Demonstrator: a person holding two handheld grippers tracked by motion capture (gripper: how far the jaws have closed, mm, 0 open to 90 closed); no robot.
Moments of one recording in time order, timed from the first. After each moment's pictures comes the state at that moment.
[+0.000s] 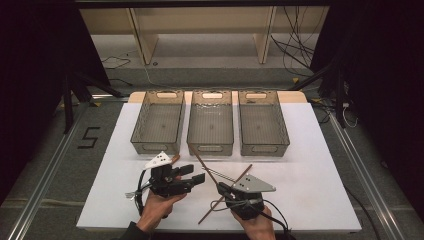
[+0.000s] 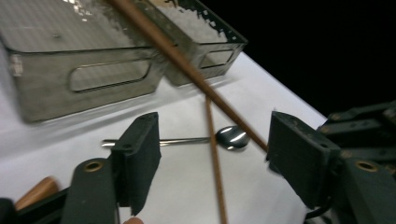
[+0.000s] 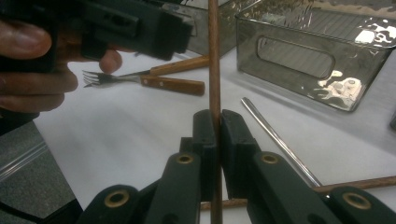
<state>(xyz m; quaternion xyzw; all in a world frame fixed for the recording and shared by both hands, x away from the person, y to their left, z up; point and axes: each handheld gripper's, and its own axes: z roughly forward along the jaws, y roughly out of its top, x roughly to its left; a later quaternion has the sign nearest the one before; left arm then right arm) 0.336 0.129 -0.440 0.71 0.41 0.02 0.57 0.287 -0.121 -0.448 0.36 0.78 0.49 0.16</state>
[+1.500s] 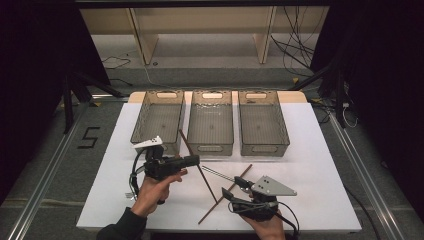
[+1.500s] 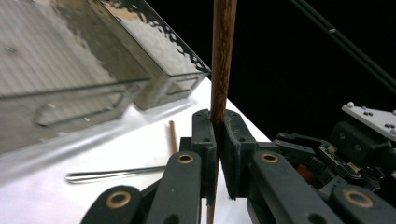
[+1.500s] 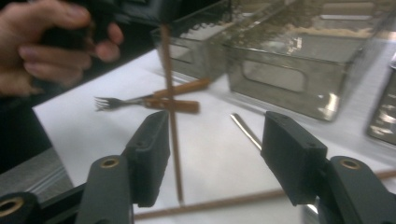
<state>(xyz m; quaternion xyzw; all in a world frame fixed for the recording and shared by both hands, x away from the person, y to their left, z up) 0.370 0.153 -0.415 0.68 0.40 -0.07 0.61 0.282 -0.155 -0.449 0.36 0.74 0.55 0.15</state>
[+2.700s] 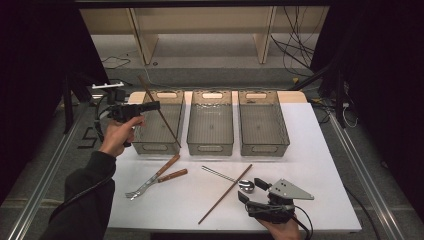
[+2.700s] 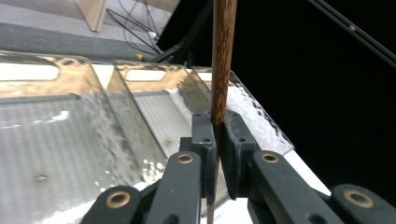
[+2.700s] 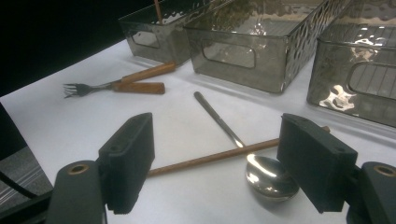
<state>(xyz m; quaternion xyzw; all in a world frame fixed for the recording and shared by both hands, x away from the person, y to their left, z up) 0.481 0.251 -0.337 0.65 0.49 0.03 0.58 0.279 -0.193 -0.459 0.39 0.74 0.53 0.17</state>
